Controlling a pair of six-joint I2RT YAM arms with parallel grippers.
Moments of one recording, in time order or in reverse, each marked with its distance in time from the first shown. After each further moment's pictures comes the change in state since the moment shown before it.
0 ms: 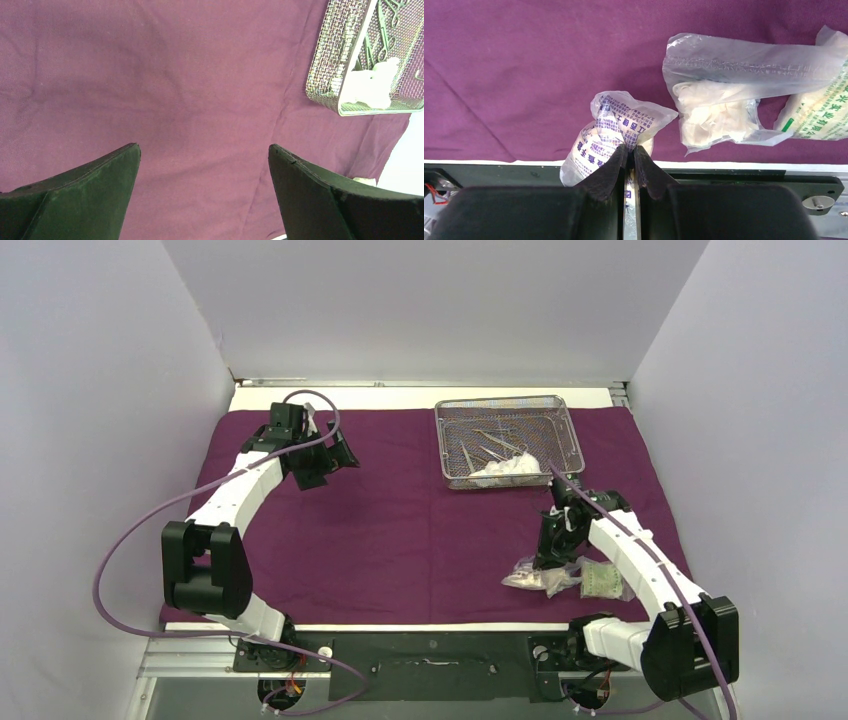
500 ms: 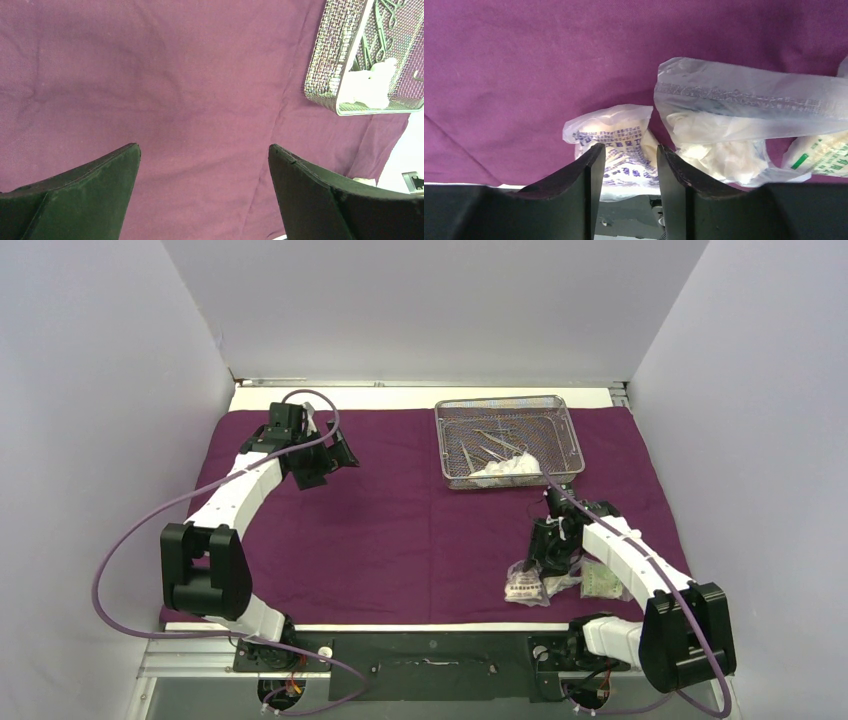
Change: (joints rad) left arm 0.000 -0.007 -0.001 0.000 -0.002 0.000; right arm 0.000 0.039 -0.148 0.175 0.011 0.013
